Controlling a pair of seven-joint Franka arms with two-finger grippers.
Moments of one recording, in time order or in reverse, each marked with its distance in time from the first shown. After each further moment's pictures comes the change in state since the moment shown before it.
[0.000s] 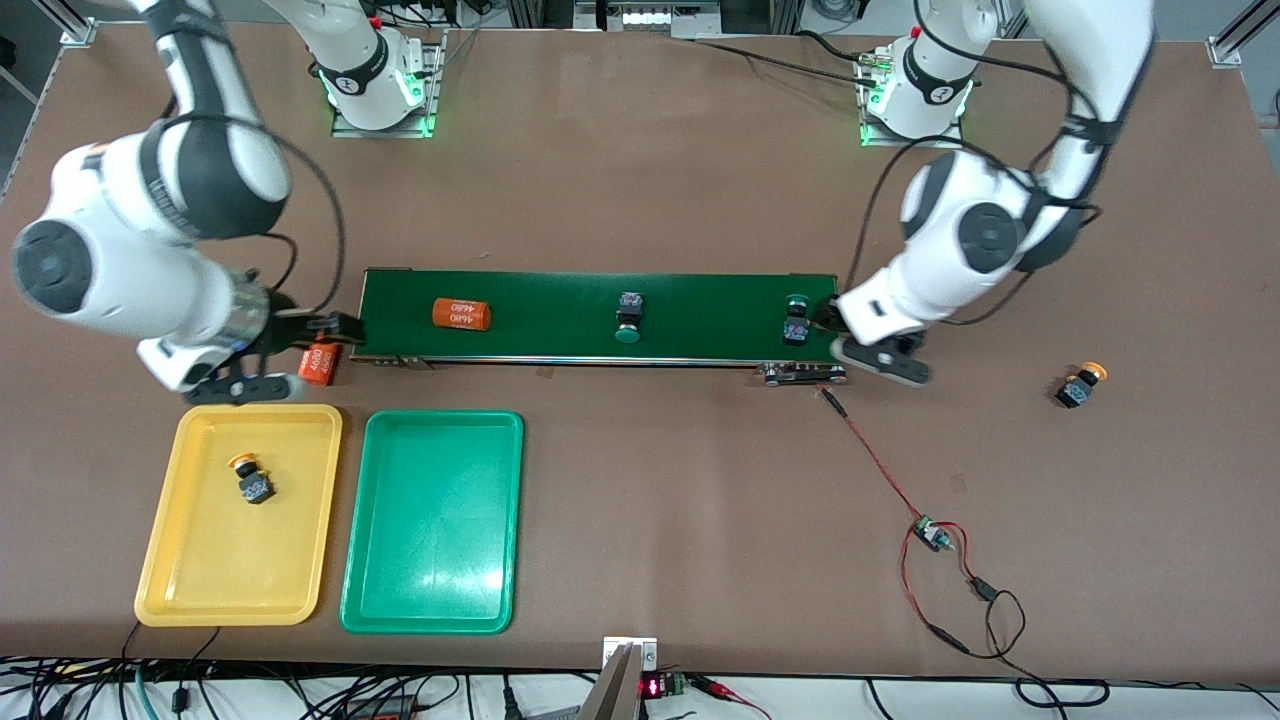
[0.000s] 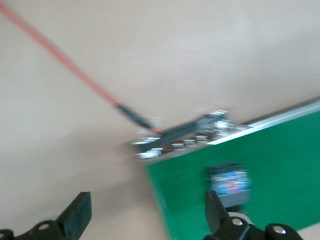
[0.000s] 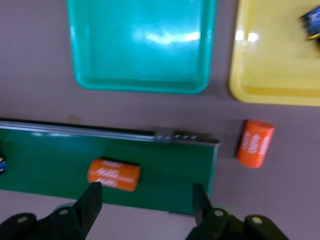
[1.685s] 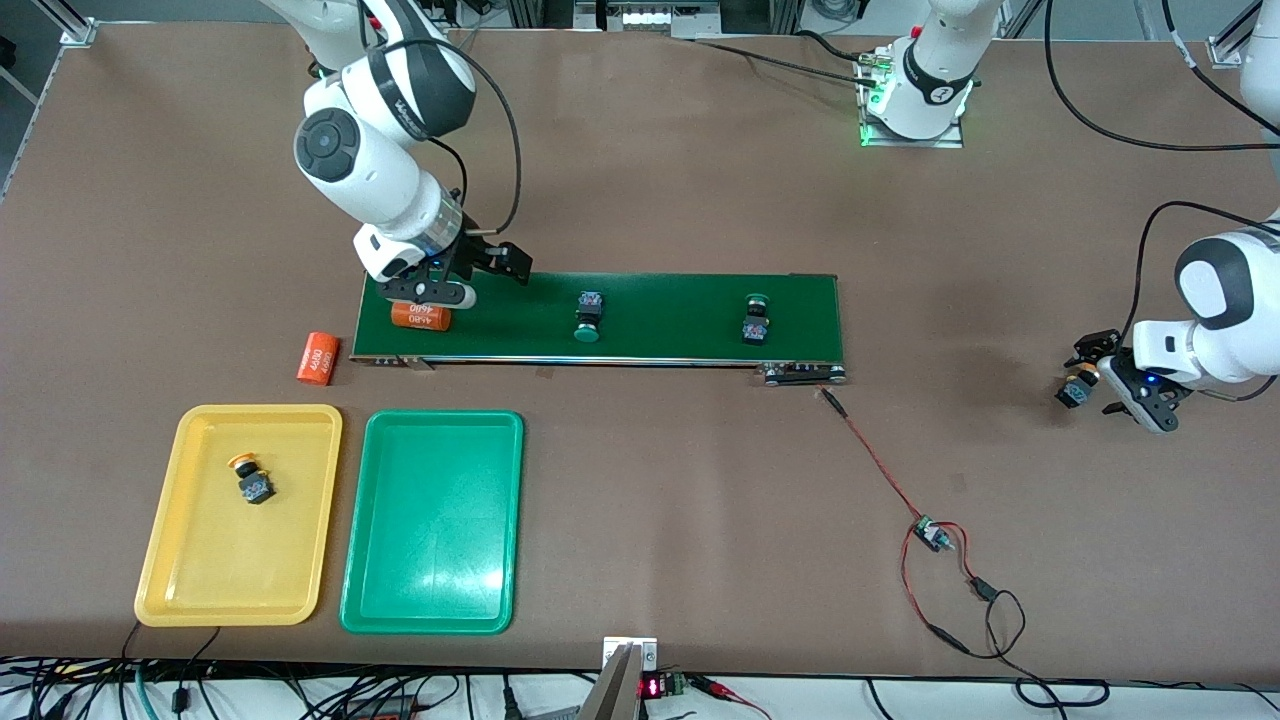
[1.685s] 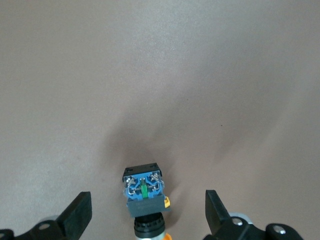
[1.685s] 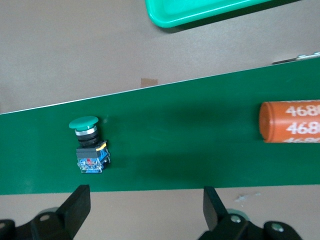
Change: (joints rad) left arm 0.605 0.331 0.001 0.232 0.174 -0.026 1.233; right arm 0.089 -0.144 0.208 -0.467 0.153 0.518 0.380
